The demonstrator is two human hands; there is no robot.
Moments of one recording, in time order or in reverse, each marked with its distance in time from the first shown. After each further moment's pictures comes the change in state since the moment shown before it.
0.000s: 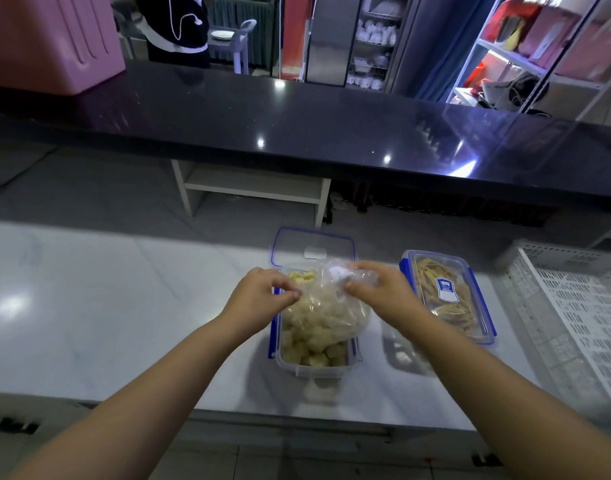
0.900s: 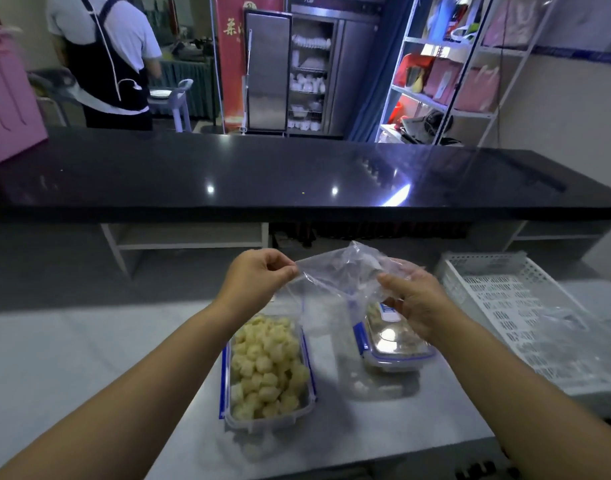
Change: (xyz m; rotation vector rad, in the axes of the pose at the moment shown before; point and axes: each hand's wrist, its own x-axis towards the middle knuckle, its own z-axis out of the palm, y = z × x) left_hand 0.058 0.102 0.011 -0.134 0.066 0.180; right_hand -0.020 0.014 -0.112 0.712 0.278 0.107
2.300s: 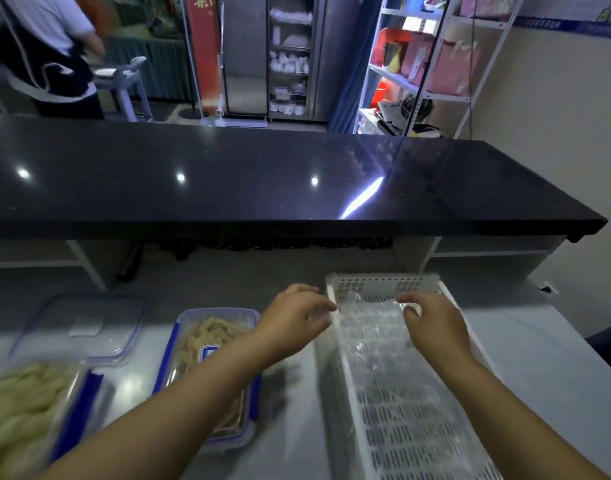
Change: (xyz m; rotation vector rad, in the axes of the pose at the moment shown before) left_hand 0.111 0.110 0.361 0.385 -0.357 0.154; right_hand 0.143 -0.014 -0.334 -1.103 0.286 -0.240
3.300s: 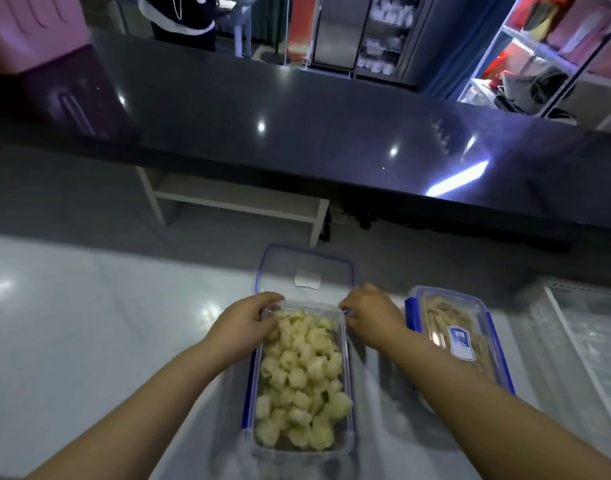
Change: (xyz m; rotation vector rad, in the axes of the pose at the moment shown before) left_hand -0.261 -0.337 -0.180 -0.300 0.095 -0.527; right_hand -0.106 -0.339 0.278 -0.399 -0.573 -0.608
